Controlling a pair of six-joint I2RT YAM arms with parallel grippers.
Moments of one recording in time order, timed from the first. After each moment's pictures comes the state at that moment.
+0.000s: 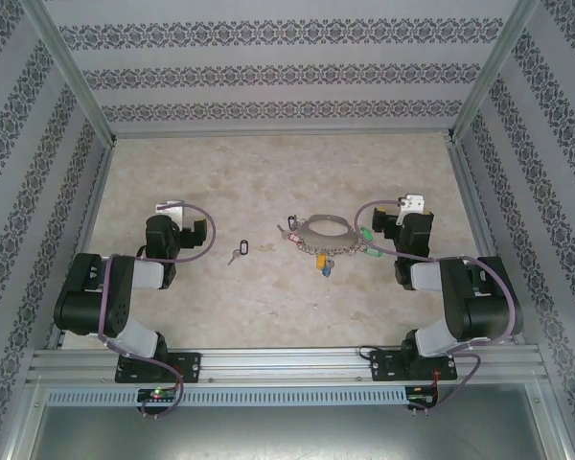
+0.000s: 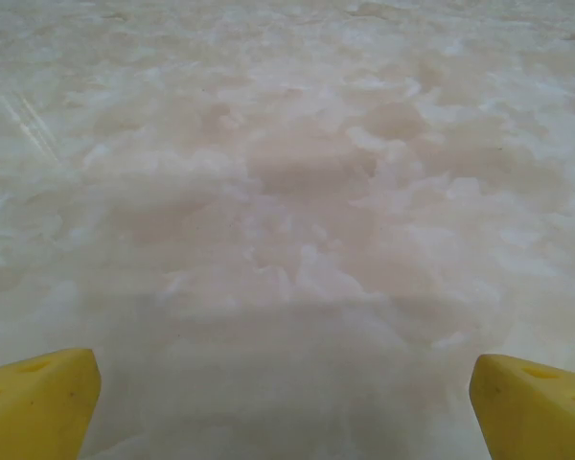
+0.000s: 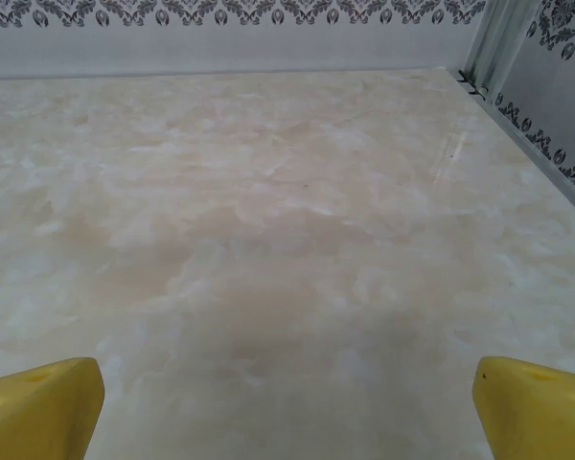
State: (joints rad) left arm -0.01 1.55 0.40 0.69 -0.04 0.00; right arm 0.03 1.51 0.36 0.80 0.15 0.05
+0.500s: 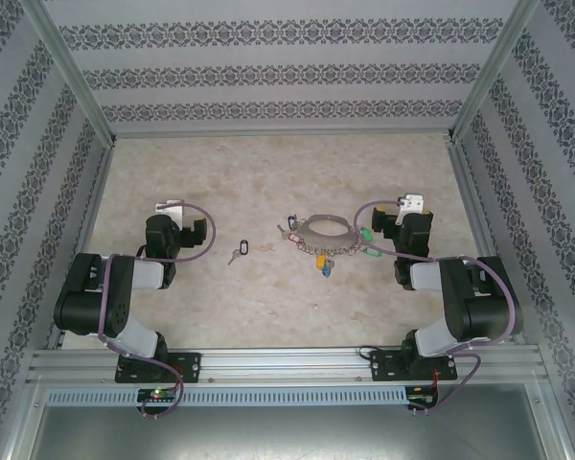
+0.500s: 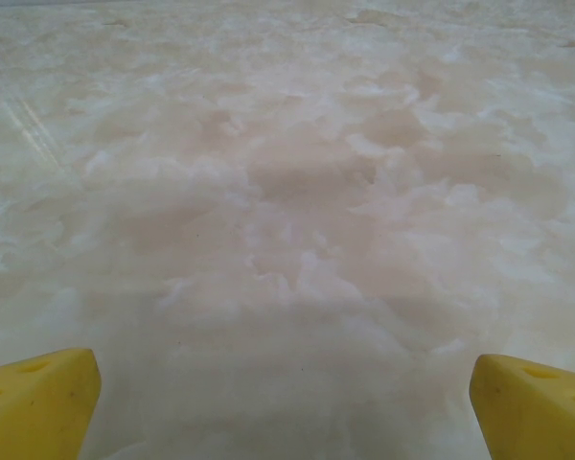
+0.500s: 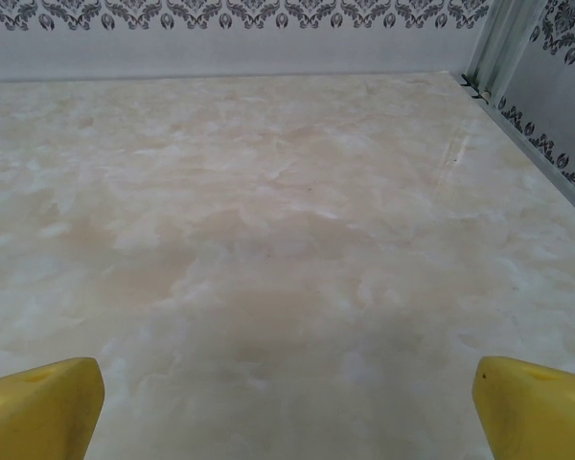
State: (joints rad) left arm -0.01 1.55 0.40 0.69 -0.04 0.00; right arm 0.04 1.51 0.36 0.80 0.15 0.05
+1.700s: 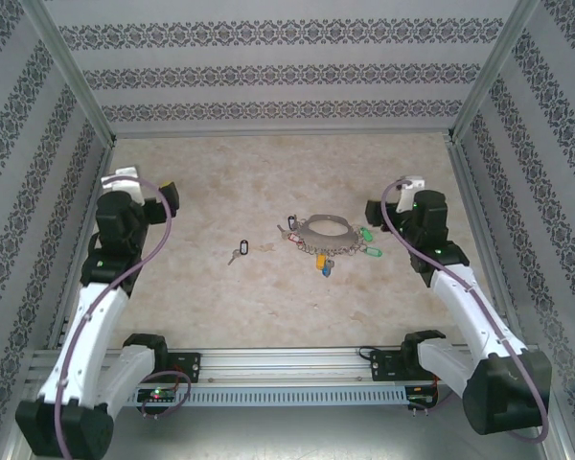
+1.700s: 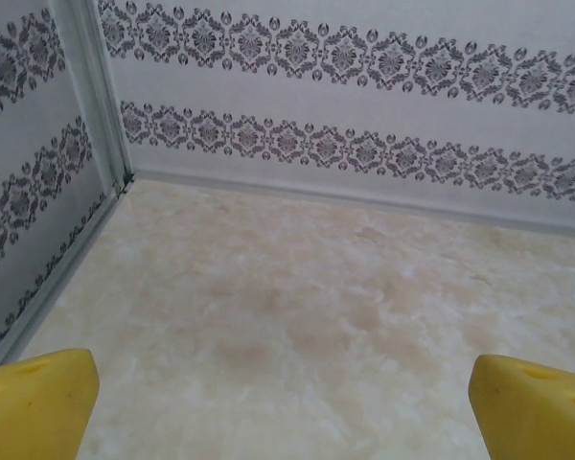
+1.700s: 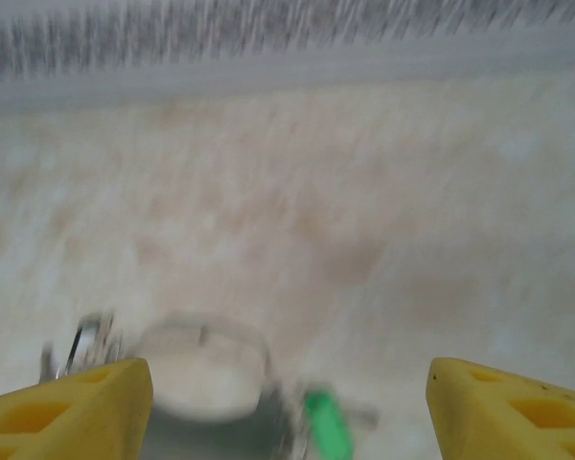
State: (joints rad) left arm -0.03 0.81 0.80 -0.30 -0.16 -0.14; right arm 0.12 1.01 0.68 -0.21 -0.12 0.17
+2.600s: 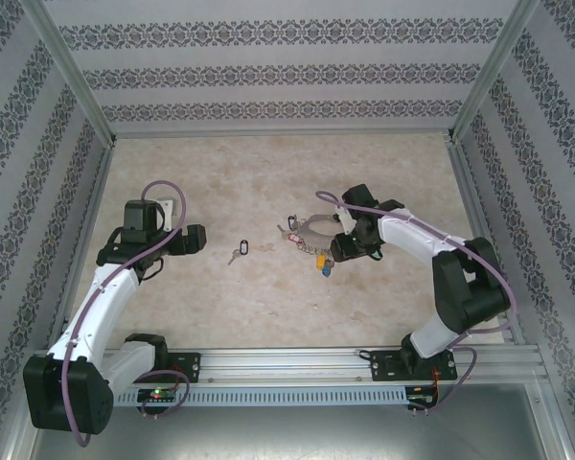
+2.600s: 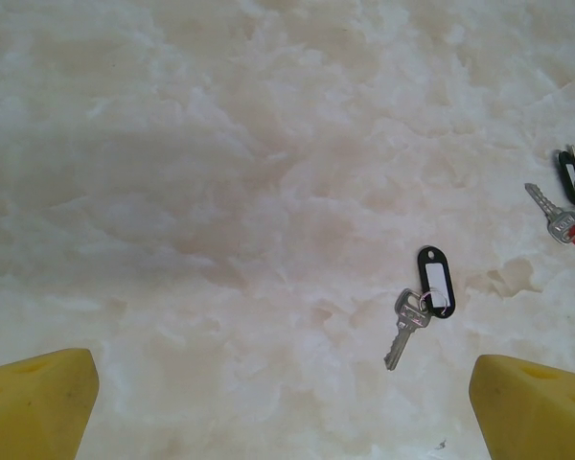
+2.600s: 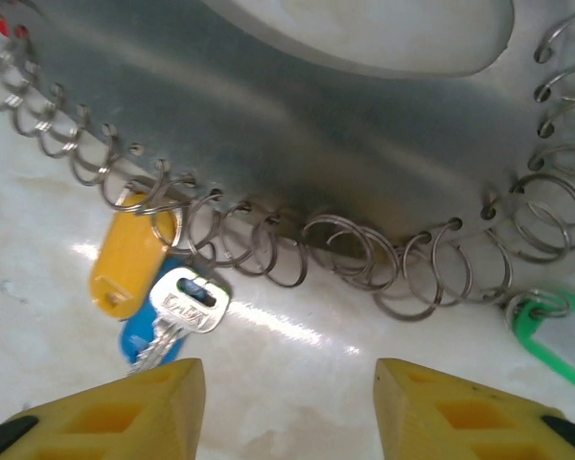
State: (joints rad) left arm -0.03 1.01 0.74 -0.57 0.16 -0.17; right arm 0.38 1.61 1.00 -0.74 -0.14 0.08
